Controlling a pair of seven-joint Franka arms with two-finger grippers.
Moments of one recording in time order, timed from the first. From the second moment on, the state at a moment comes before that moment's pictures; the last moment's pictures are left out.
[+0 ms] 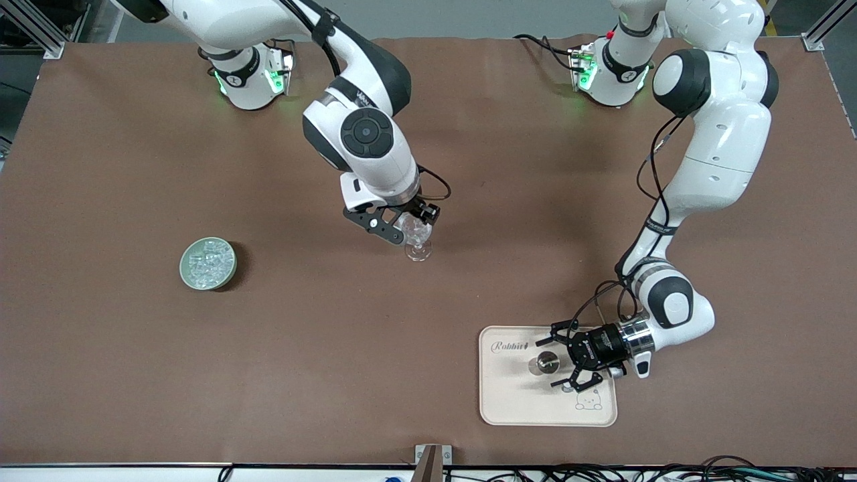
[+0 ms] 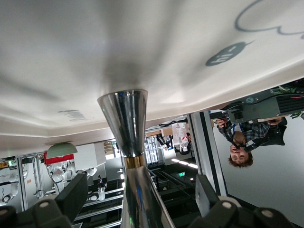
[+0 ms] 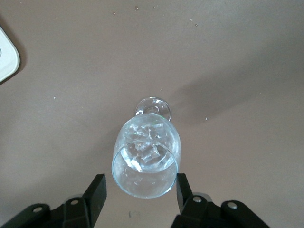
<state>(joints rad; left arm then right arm) 0.05 1.16 -0.26 -1.17 -1.44 2.14 -0.66 0.36 0.56 0.47 -1.45 -0.10 1.97 1.33</state>
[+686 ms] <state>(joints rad) 0.07 1.14 -0.24 -1.15 -1.29 2.14 -0.77 0.19 0.39 0.44 -1.40 -0.26 1.88 1.20</state>
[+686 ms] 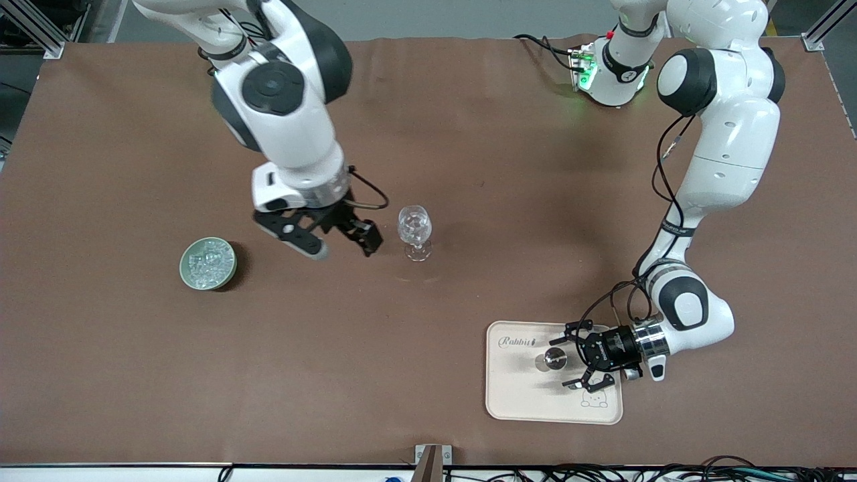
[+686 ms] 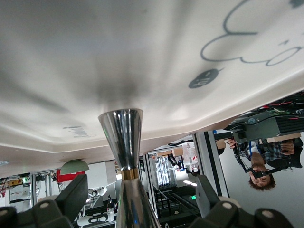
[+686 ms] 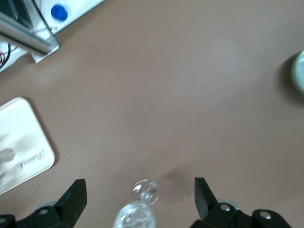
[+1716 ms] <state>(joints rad) 0.18 0.96 -0.23 -1.24 -1.02 1.93 -0.86 0.12 0.23 0.03 -1.40 -0.19 1.84 0.48</state>
